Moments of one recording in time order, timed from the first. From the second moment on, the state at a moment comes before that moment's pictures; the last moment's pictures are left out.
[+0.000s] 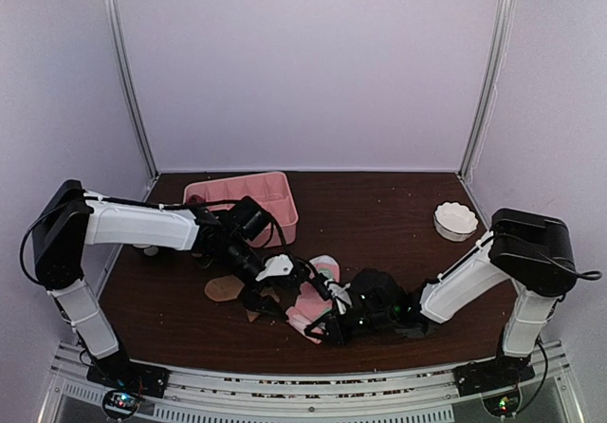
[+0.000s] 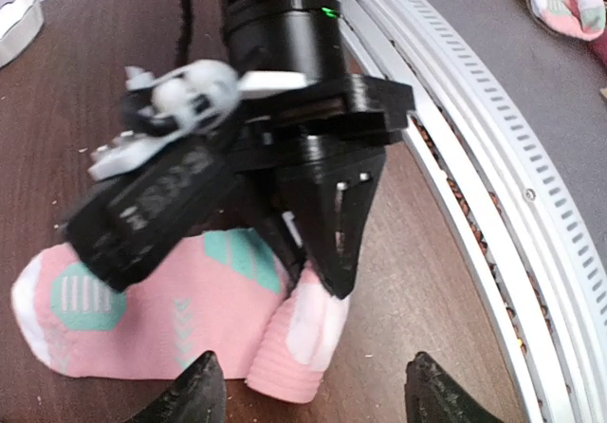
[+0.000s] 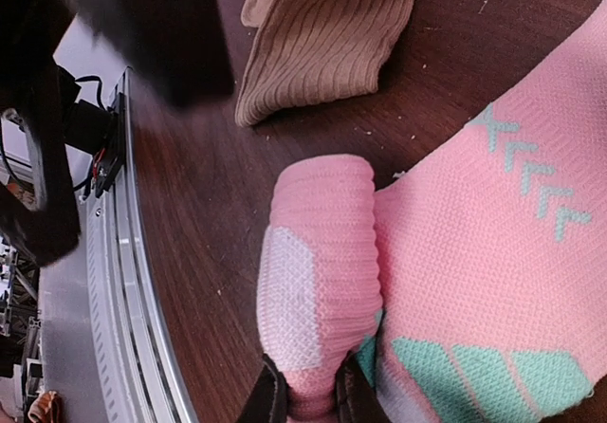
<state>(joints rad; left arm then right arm) -0.85 1.73 1.09 -0.47 0.74 0.88 1.10 1.84 0.59 0.61 -0.28 0.62</state>
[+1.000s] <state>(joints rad) -0.94 1.89 1.12 -0.41 0.52 0.98 1.01 1.87 0.60 0.66 -0.48 0.65</state>
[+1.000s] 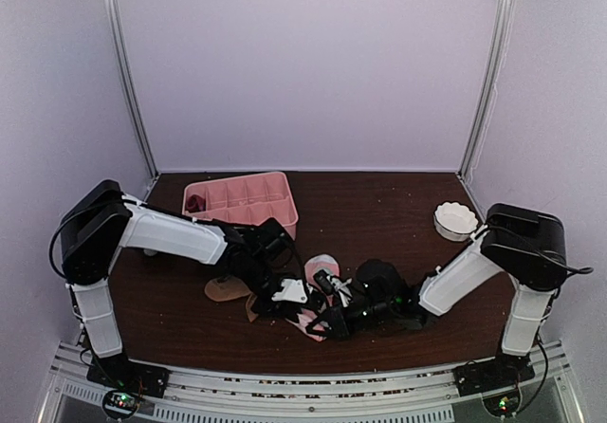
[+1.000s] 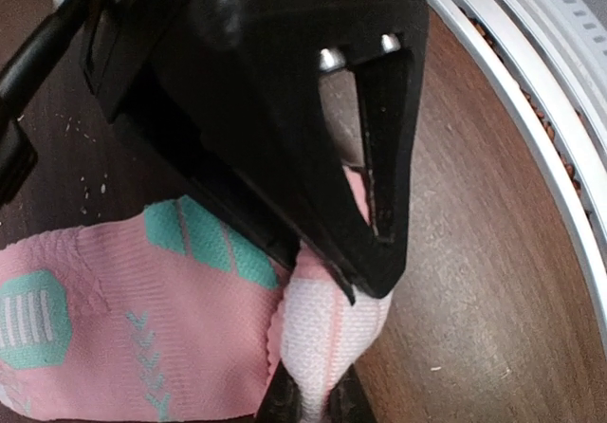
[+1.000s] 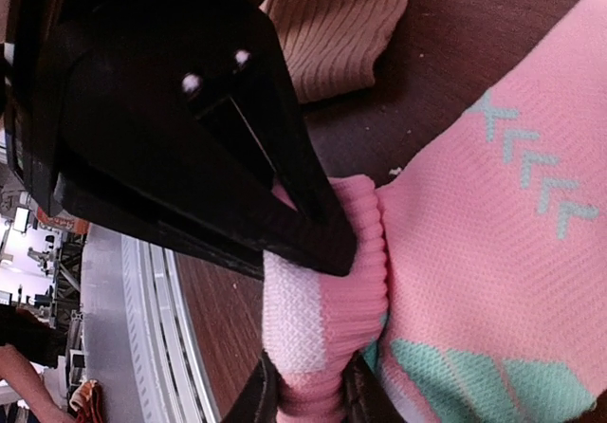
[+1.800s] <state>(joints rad) -0.91 2.17 1.54 -0.81 0.66 0.82 1.07 1.08 0.31 0.24 0.21 0.52</state>
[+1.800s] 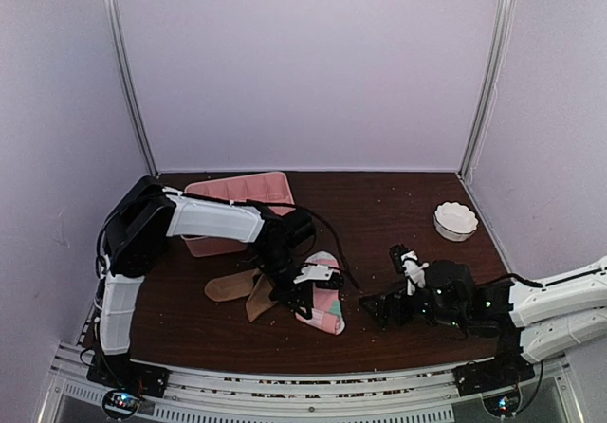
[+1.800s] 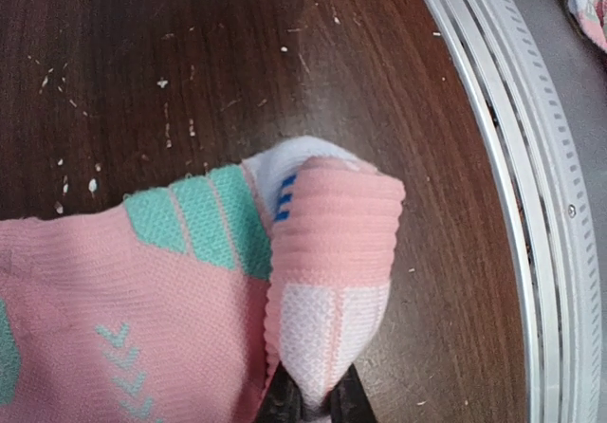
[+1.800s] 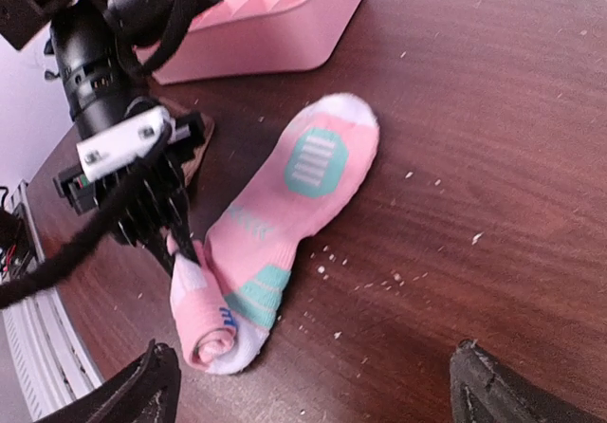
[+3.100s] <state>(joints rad) -0.84 2.34 1.69 -1.01 0.91 0.72 1.27 1.64 0.66 0.22 0.27 -0.43</state>
